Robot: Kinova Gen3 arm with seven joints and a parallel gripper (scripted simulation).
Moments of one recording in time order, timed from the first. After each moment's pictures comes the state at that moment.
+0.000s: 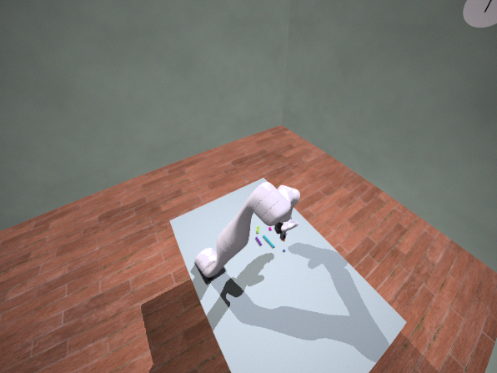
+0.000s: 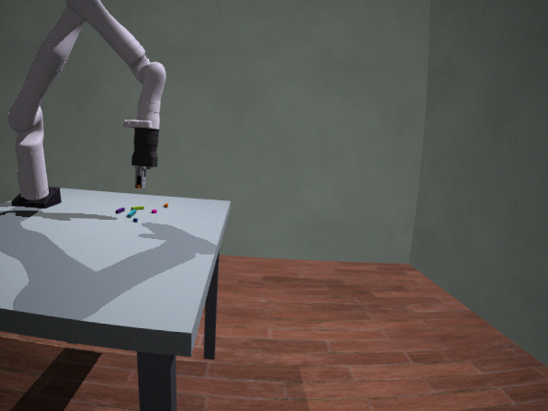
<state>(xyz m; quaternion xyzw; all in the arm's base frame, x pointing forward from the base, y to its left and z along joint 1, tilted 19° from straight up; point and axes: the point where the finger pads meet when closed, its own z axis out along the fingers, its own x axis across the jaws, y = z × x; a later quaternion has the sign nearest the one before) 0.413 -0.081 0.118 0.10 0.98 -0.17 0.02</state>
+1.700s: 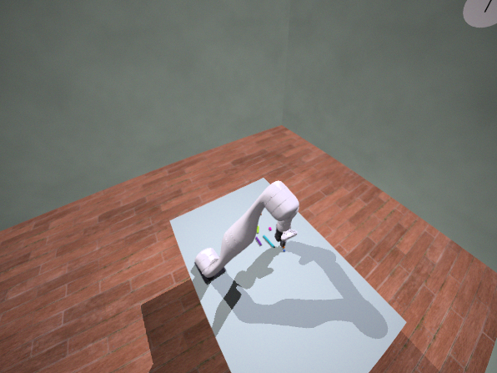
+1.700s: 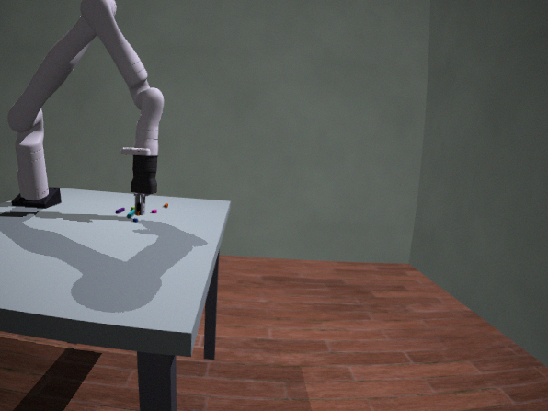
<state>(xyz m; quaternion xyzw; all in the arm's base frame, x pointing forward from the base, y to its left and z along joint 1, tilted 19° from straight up) 0.418 -0.115 0.044 0.10 0.98 -0.16 0.02</state>
